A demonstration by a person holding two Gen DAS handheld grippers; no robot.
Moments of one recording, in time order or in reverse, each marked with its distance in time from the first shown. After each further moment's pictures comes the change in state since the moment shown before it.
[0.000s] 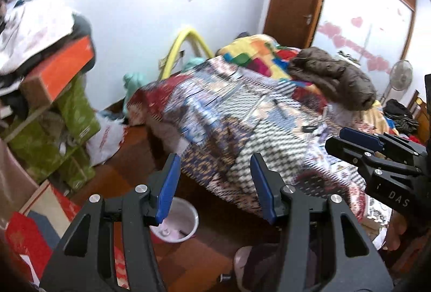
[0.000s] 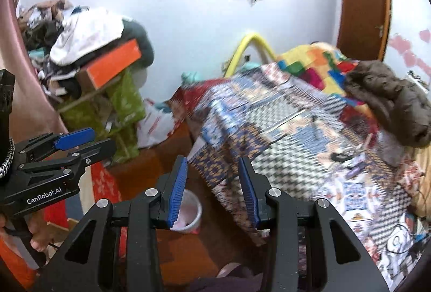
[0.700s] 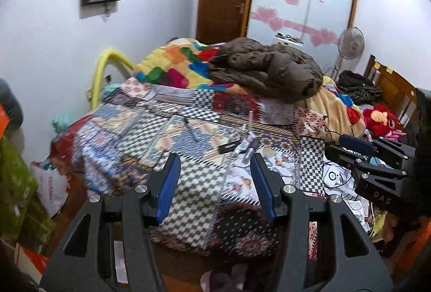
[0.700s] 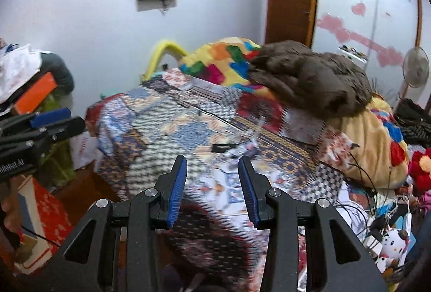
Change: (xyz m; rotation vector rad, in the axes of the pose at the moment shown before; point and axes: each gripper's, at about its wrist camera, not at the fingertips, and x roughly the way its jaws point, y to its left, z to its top) left arm 0.086 -0.212 0.060 0.236 0.002 -0.238; right arm -0.049 -0.204 -0.034 0.184 -0.019 -0.297
